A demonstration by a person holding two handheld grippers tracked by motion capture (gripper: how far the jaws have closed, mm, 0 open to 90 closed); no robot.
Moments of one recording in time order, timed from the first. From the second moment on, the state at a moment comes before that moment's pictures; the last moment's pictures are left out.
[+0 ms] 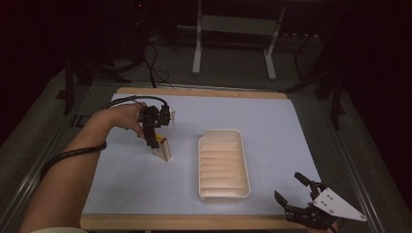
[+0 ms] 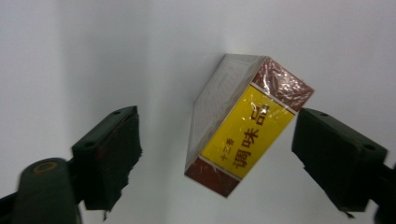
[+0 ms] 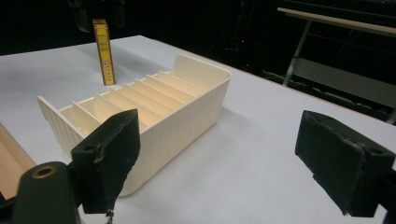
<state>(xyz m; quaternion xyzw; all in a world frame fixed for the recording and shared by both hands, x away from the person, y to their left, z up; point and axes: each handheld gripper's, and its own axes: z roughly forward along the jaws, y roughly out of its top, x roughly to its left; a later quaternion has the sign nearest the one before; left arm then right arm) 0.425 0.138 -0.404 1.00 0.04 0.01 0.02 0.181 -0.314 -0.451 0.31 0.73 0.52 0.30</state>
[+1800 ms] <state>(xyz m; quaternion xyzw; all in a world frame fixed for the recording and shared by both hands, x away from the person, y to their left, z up) 0.397 0.089 -0.328 0.99 0.07 -0.05 0.12 0.183 -0.313 -0.452 0.31 0.74 0.51 0.29</state>
